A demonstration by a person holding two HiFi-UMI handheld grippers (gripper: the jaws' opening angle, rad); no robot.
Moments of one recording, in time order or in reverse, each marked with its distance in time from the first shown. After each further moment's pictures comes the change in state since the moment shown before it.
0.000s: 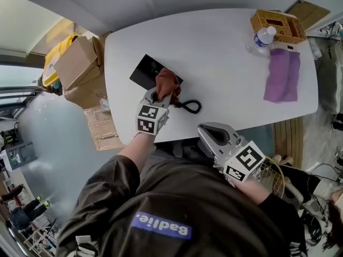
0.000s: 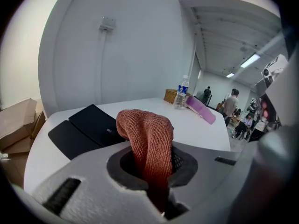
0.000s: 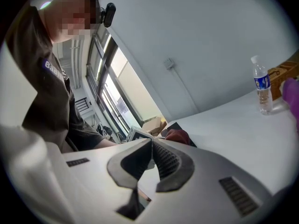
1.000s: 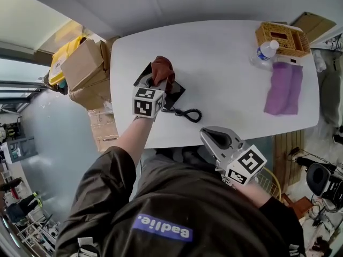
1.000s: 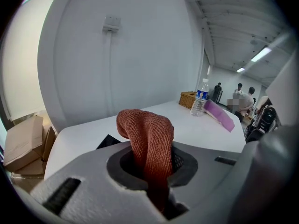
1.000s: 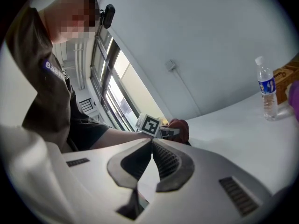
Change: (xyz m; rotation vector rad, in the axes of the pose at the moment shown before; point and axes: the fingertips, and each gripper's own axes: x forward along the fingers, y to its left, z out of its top) left arm 0.022 0.063 0.063 0.010 0.015 0.130; right arm -0.003 -0.015 0.017 -0.011 -0.005 0.051
